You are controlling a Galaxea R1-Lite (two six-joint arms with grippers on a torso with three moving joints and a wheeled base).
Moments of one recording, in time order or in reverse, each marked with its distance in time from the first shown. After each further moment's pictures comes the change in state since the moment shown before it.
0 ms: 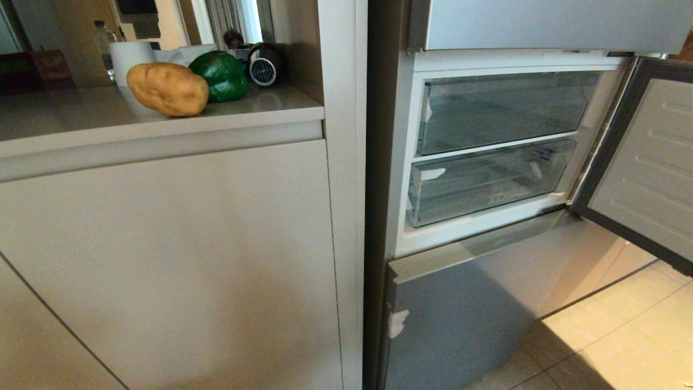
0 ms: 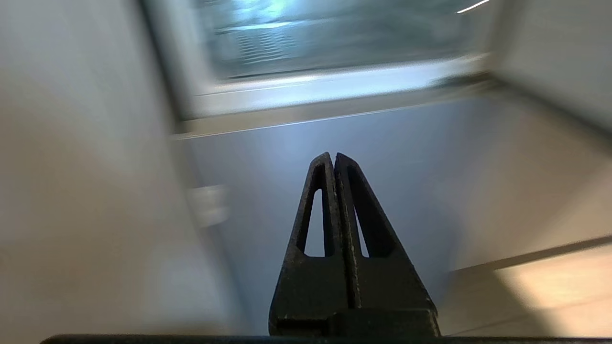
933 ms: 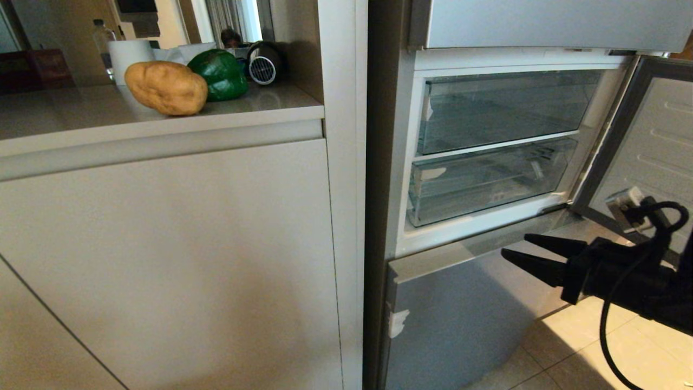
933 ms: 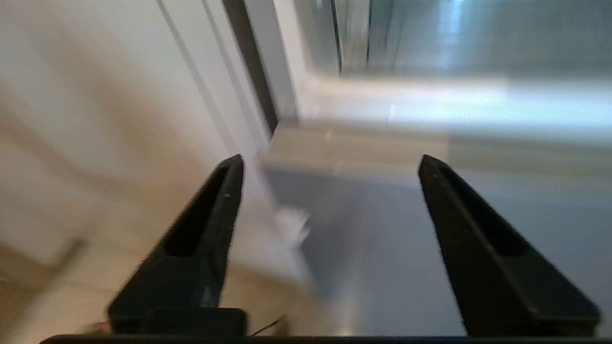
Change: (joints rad) left arm 0.000 0.000 0.000 0.000 0.000 0.000; right arm 0.115 1.326 -0.211 -0.906 0.317 -0.086
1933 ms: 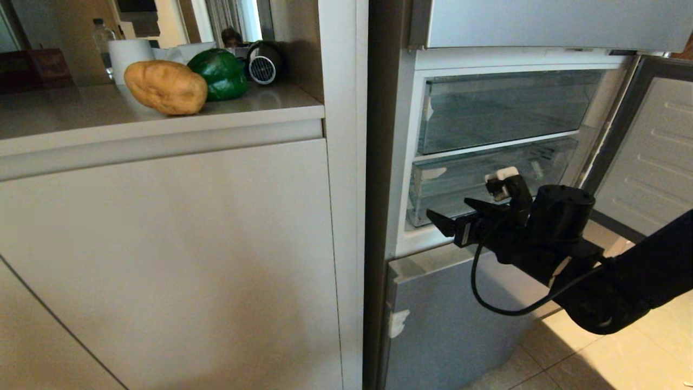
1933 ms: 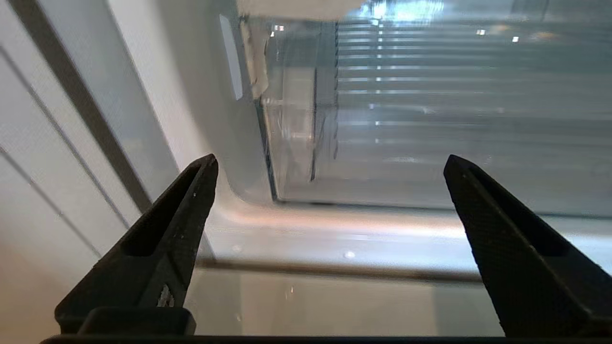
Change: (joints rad) left arm 0.000 0.000 0.000 0.000 0.000 0.000; right arm 0.210 0.465 -0.378 -0.209 -0.409 -0.027
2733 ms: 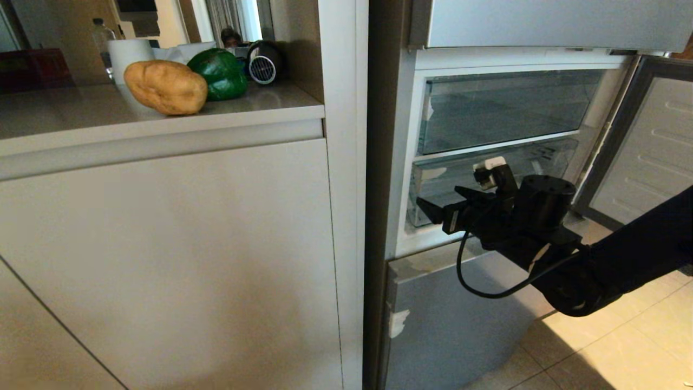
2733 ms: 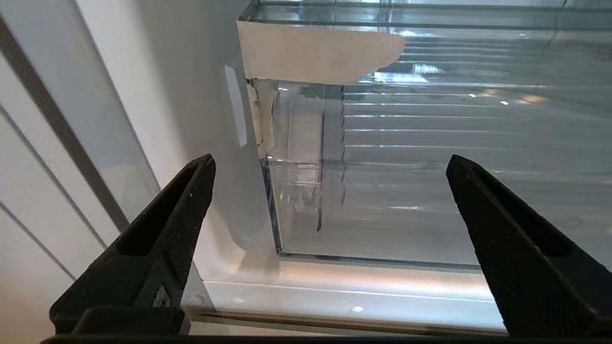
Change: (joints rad) left arm 0.000 0.000 0.000 0.000 0.000 0.000; right arm 0.014 0.061 -0.125 0.008 -0.003 0.002
